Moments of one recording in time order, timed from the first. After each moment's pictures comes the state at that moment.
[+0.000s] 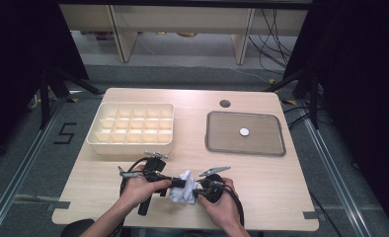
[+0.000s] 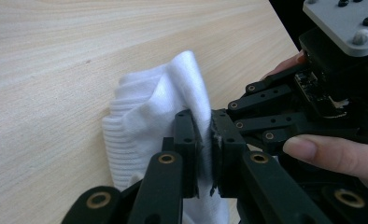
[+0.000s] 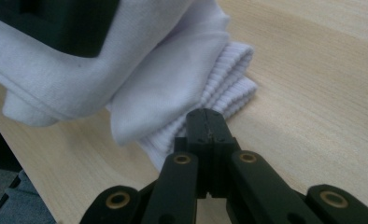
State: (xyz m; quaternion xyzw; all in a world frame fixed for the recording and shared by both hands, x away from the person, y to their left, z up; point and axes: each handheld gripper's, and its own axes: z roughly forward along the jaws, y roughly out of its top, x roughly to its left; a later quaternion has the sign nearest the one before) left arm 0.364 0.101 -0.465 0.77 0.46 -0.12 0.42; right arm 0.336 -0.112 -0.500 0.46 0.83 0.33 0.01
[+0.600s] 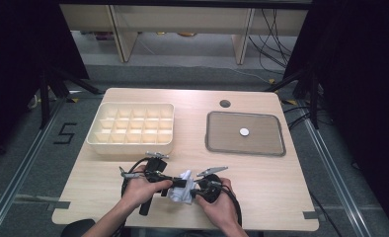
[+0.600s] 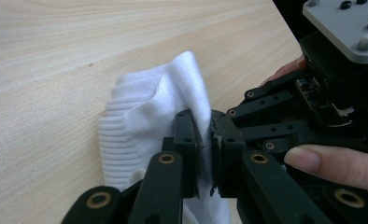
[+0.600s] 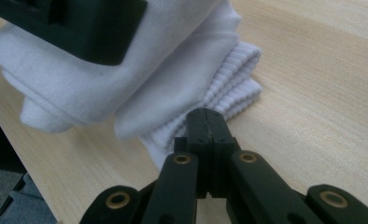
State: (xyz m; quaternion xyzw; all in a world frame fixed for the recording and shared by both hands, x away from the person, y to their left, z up) left arm 0.364 0.097 -0.467 0.78 0.46 -0.11 0.42; right arm 0.336 -0.106 -0.501 0.46 0.83 0.33 0.00
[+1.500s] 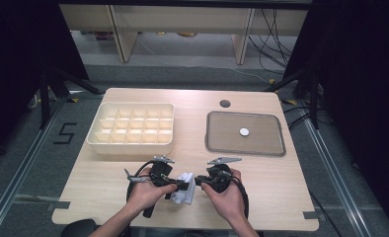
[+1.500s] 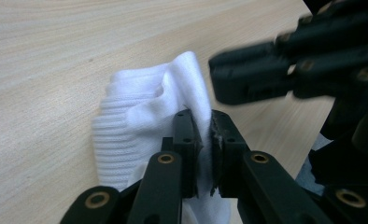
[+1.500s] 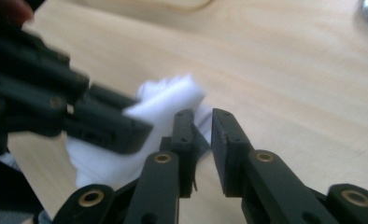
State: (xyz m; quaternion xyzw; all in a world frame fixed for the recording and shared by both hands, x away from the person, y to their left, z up) left arm 0.359 0.085 -0.478 0.80 0.45 -0.08 0.40; right arm 0.352 -0.129 -0.471 0.48 0.78 0.40 0.00
